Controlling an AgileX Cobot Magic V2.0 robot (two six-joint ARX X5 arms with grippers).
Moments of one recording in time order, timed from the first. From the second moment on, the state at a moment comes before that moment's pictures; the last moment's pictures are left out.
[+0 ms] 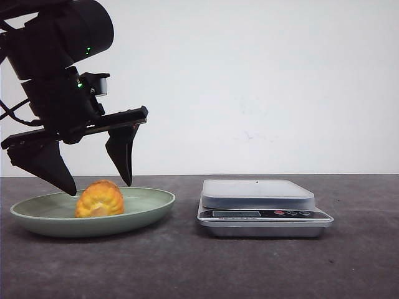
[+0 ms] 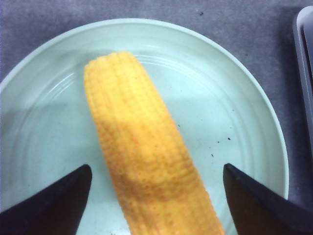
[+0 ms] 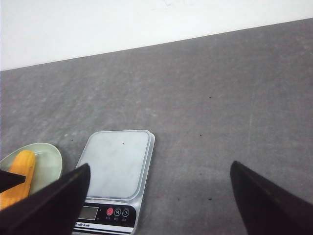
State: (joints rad) left arm -0.50 1.56 0.95 -0.35 -0.08 -0.43; right arm 0.02 0.52 0.83 -0.69 -0.24 0.24
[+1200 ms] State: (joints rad) left arm -0.61 1.43 1.17 -0.56 -0.05 -0.33; right arm 0.02 0.52 0.83 -0.70 -0.24 0.23
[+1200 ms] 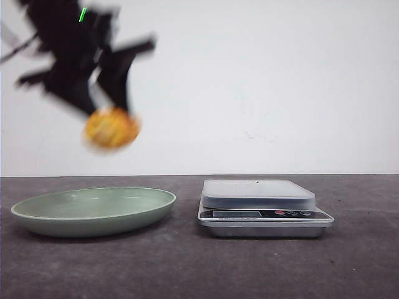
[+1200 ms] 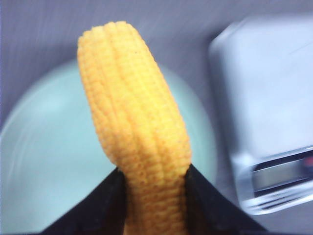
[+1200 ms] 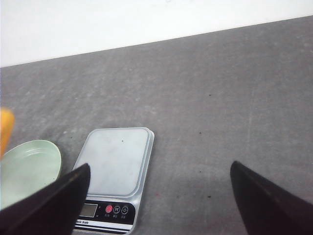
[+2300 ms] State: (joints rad) left arm -0.80 2.05 1.70 -0.62 -0.02 -0.38; right arm 0.05 0.52 0.83 -0.70 -0.24 0.23
